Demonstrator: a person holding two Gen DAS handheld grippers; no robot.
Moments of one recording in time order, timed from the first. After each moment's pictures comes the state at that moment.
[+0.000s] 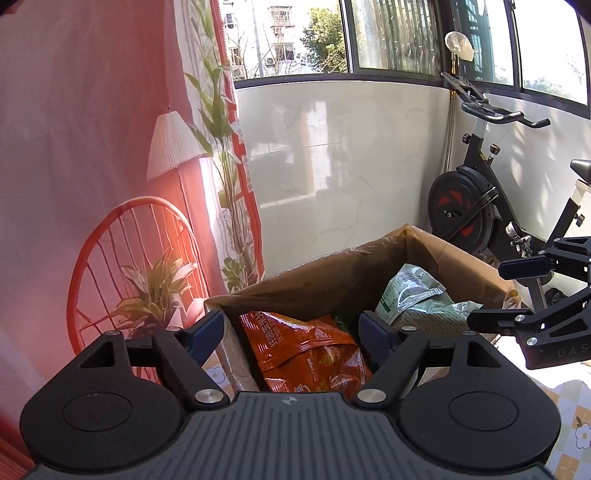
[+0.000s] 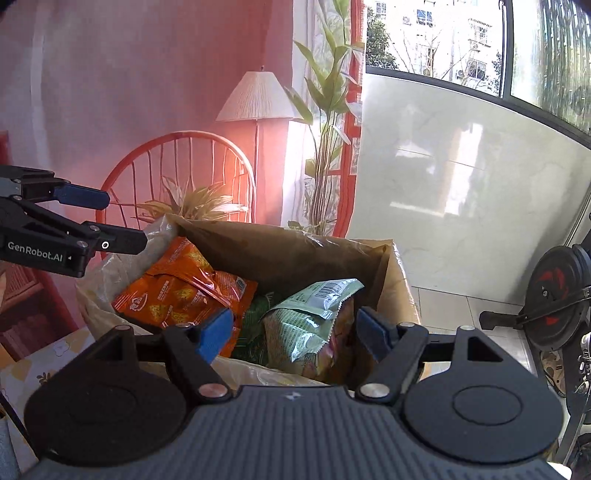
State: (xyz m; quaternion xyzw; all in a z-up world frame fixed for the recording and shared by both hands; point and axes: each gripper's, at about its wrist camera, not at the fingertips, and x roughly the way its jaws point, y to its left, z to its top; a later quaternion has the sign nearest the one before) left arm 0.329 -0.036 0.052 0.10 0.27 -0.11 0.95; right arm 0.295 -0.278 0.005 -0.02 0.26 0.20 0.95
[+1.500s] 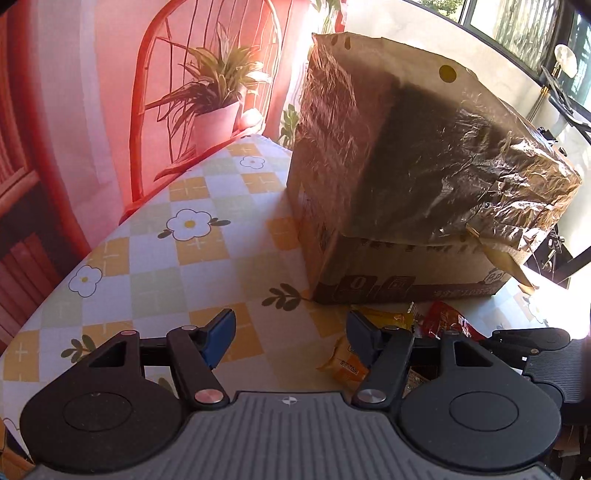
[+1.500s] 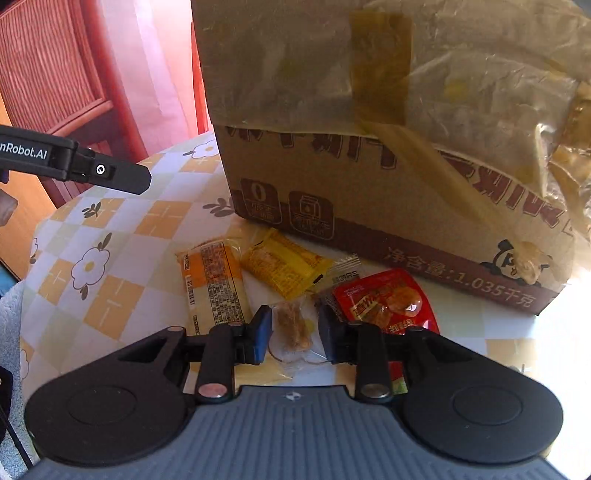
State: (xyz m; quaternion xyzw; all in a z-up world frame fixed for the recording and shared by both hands) left arm 0.245 0.032 -0.117 -0.07 0.41 -0.02 0.91; right arm 0.244 -0.191 -0.196 -0.05 0.41 0.32 0.85
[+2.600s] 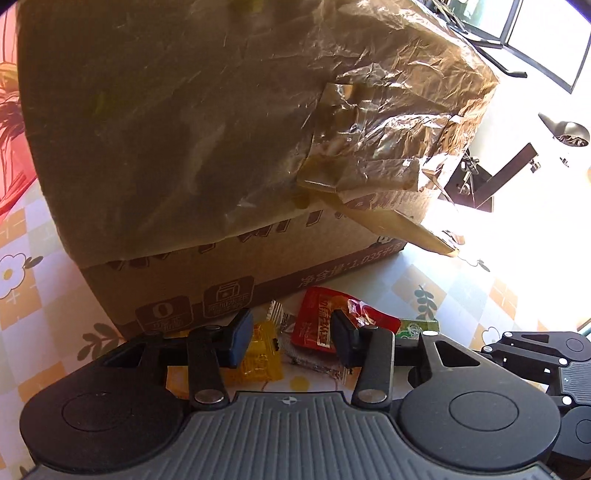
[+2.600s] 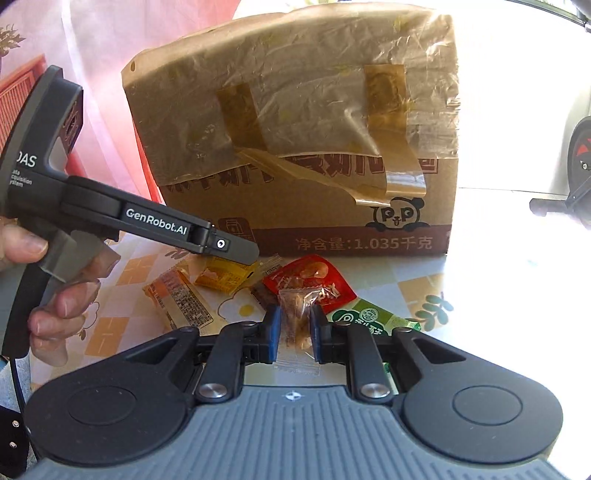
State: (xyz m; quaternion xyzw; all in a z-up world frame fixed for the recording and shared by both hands) left arm 0.305 -0.071 -0.158 0.00 0.43 -0.21 0.88; right arm 0.184 -0.276 -0.191 0.08 0.33 0.23 0.91
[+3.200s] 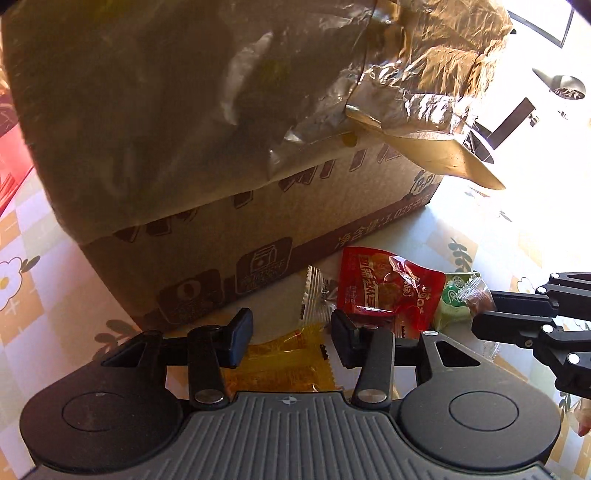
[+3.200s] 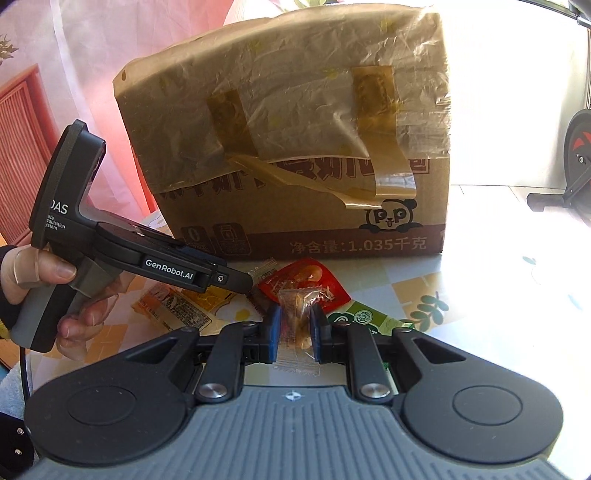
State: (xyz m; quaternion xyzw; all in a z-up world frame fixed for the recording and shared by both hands) left arm 0.319 -0.056 -0.191 0.04 0.45 -0.23 0.86; right arm 0.185 -0.277 -0.190 0.09 0.34 0.23 0.91
